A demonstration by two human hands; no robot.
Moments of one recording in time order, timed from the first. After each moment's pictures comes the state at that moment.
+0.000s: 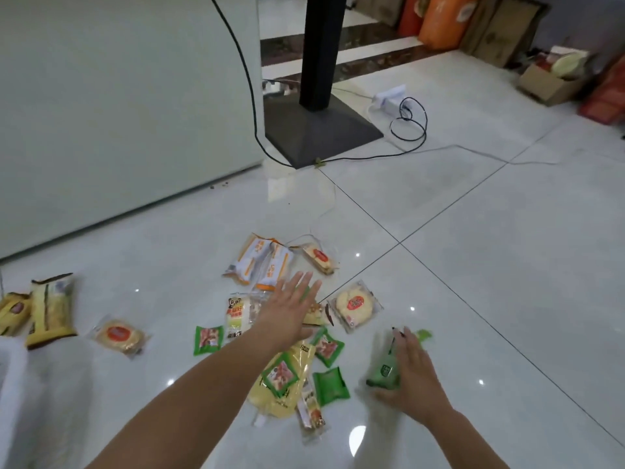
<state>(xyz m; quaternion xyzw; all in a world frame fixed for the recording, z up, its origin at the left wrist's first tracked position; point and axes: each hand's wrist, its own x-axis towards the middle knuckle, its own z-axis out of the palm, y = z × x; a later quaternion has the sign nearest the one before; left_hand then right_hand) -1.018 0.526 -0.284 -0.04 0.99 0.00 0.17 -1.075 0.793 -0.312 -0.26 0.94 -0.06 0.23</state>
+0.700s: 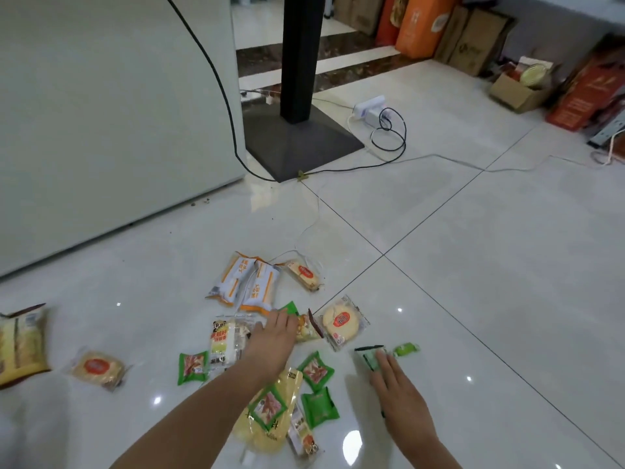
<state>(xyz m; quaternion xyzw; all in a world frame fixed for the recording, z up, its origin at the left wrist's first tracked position) -1.018 0.538 -0.288 -0.09 0.98 0.01 0.16 -1.069 0.793 -0.318 -0.33 0.94 0.02 0.11</state>
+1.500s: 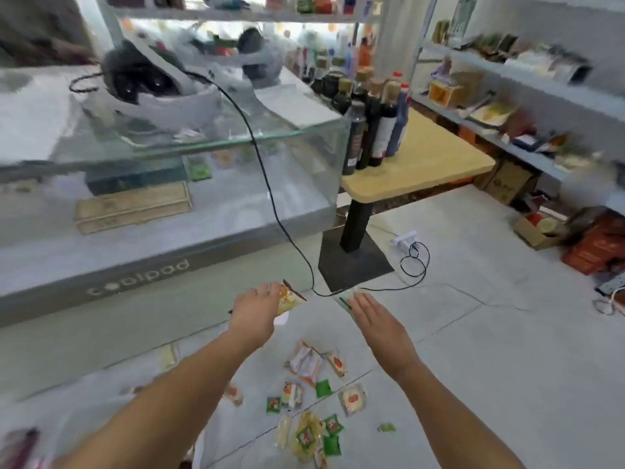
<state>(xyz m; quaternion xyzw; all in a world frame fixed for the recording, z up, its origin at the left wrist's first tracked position) -0.935 0.424 0.339 -0.31 0.95 0.03 0.08 -1.090 0.627 0.329 -0.57 0.82 0.01 -0.08</state>
